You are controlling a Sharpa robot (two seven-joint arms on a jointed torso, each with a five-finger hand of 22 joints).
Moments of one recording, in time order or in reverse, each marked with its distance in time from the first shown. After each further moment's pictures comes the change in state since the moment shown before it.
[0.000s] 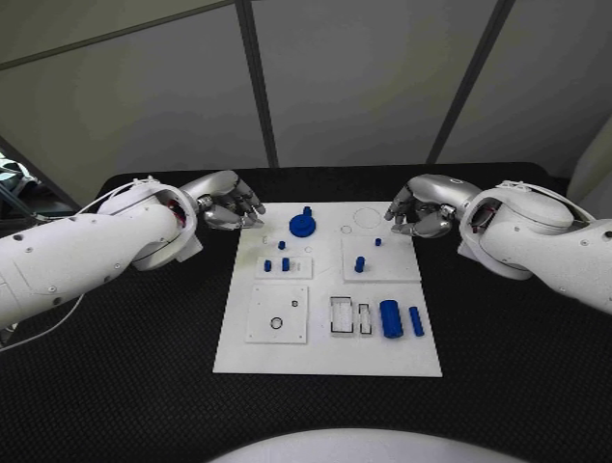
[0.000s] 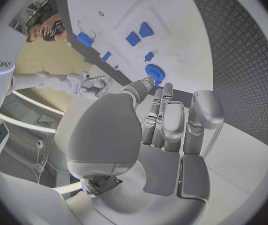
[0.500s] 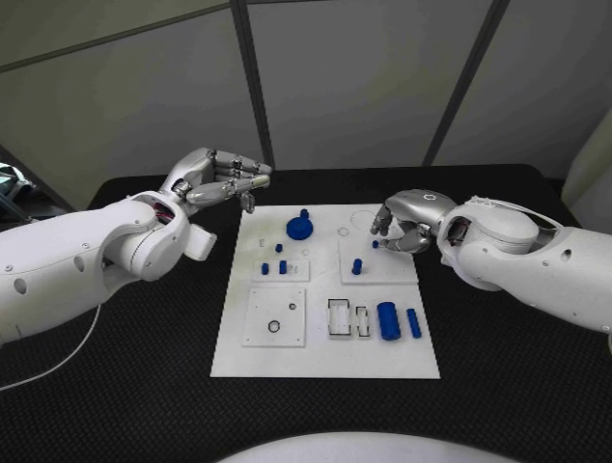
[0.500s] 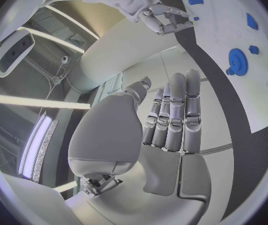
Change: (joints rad) left arm -0.008 -0.038 -0.010 0.089 0.735 -0.039 0.345; left_hand 0.012 0.048 -0.082 0.011 0.000 0.015 0.007 0.000 -0.007 -0.007 0.007 0.014 0.002 -0.211 0.006 -0.399 -0.513 0.072 -0.154 0.013 -0.425 -0.257; right arm -0.038 0.059 -0.005 -0.024 -0.156 0.006 -0.021; right_hand 0.001 -0.009 0.024 -0.019 -0.012 -0.002 0.006 -0.014 0.000 0.004 0.011 -0.048 -0.077 0.004 0.010 0.047 0.032 0.000 0.005 0.005 0.023 0.032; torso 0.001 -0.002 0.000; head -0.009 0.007
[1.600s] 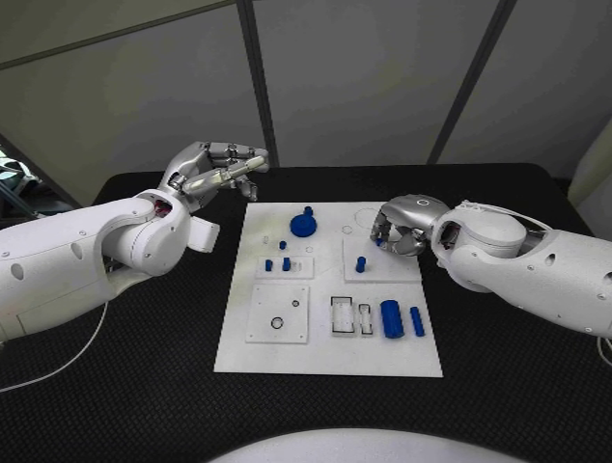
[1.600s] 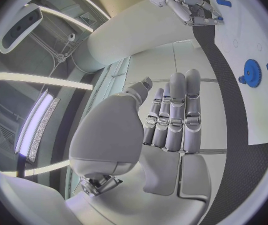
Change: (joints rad) left arm -0.003 -0.010 -0.002 0.009 0.203 0.026 0.057; left_hand 0.010 0.010 -0.008 -0.003 0.000 0.007 0.000 0.004 0.000 0.004 -0.004 0.011 0.001 0.000 0.000 -0.009 -0.016 0.000 0.000 0.000 -0.012 -0.014; right arm -0.025 0.053 0.005 -0.055 -0.052 0.029 -0.017; right_hand 0.036 0.047 0.082 -0.065 -0.091 0.094 -0.005 0.011 0.011 0.102 -0.012 -0.009 -0.059 -0.001 0.001 0.087 0.058 -0.031 0.071 -0.004 0.126 0.063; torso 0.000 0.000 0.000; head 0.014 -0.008
